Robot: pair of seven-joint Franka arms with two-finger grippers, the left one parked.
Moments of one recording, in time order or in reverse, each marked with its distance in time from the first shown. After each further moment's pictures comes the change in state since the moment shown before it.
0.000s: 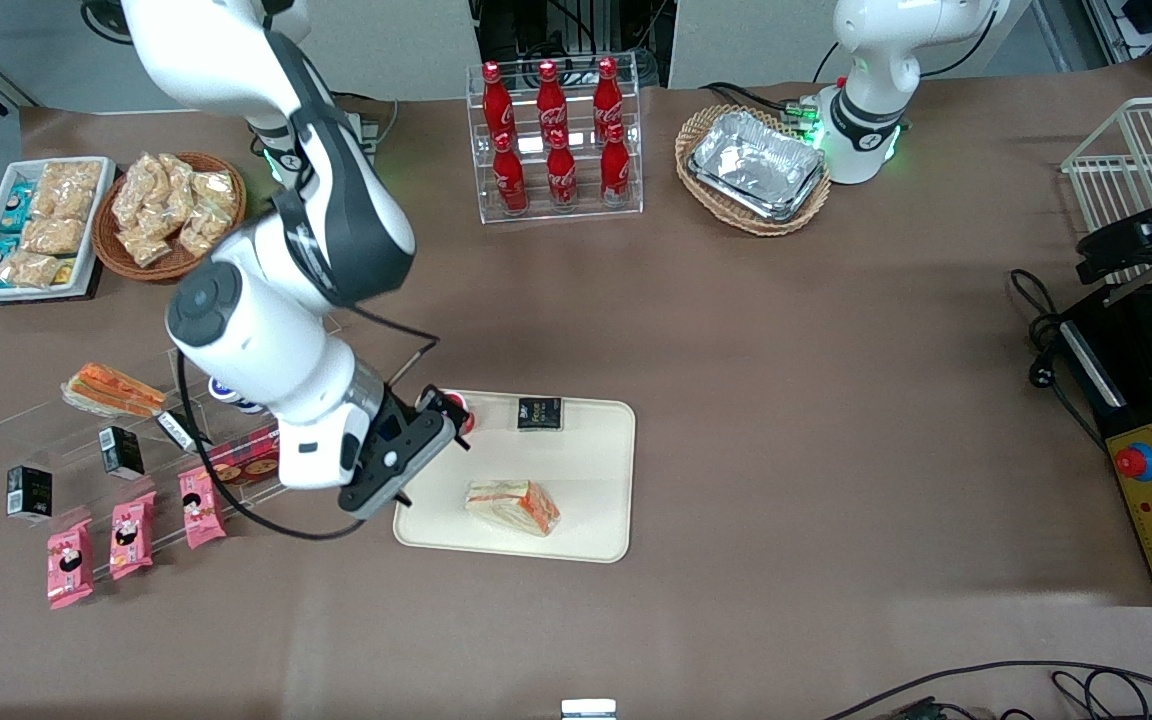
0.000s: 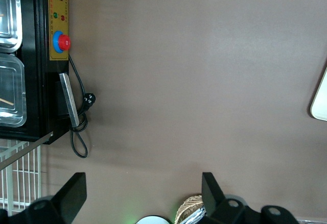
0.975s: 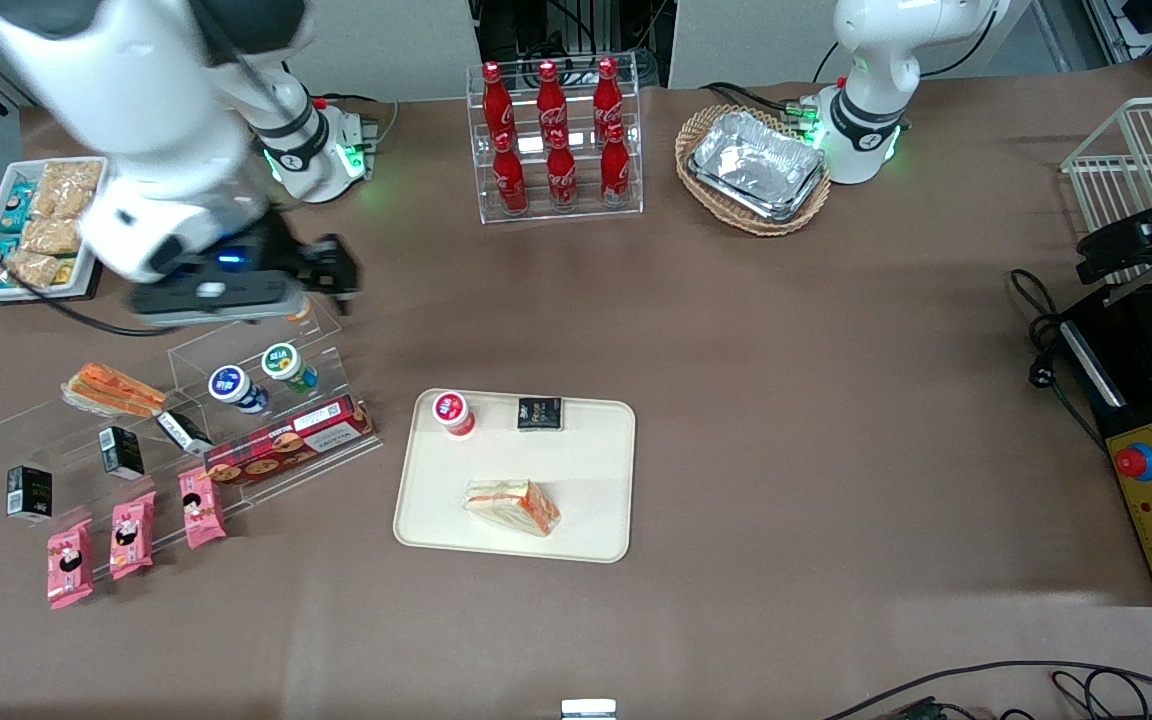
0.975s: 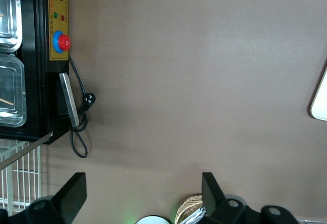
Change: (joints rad) arm -0.241 -0.358 0.319 -0.004 -0.456 -0.527 0.765
